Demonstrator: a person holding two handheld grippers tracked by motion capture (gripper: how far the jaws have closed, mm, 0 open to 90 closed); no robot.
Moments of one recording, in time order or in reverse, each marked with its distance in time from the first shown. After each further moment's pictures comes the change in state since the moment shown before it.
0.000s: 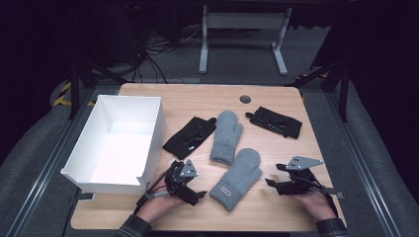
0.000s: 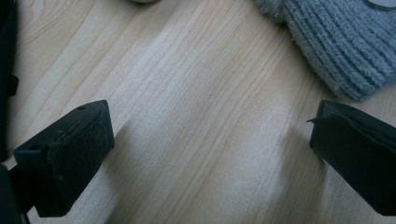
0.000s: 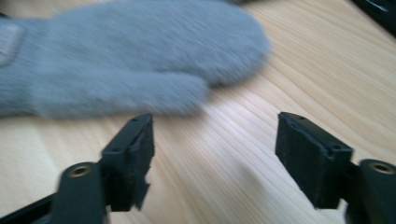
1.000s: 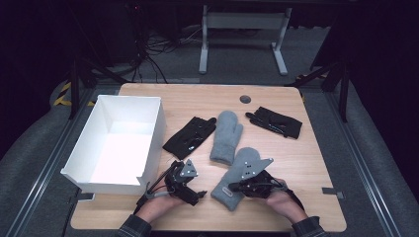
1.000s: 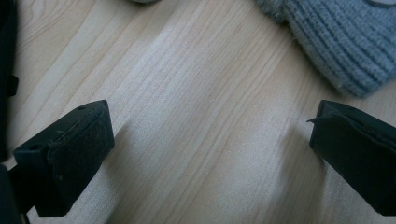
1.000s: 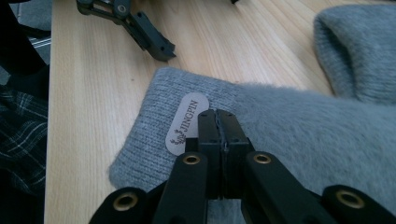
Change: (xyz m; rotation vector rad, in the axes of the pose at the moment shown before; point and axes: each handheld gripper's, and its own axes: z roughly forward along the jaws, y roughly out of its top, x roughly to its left) left arm 0.000 0.000 0.000 0.001 0.000 0.000; right arm 0.087 0.066 0.056 0.083 0.379 -0.272
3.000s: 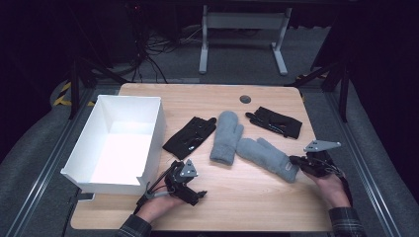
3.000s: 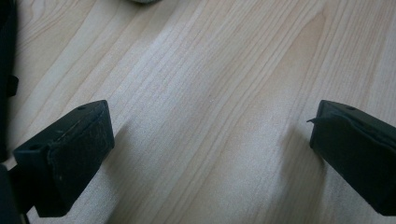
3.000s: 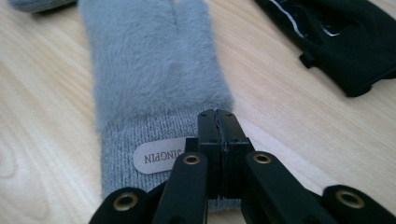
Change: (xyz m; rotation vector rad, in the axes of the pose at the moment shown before) left arm 0.000 0.000 0.000 -0.001 -0.001 0.001; right arm -0.091 -0.098 -0.116 0.003 -0.467 0.338
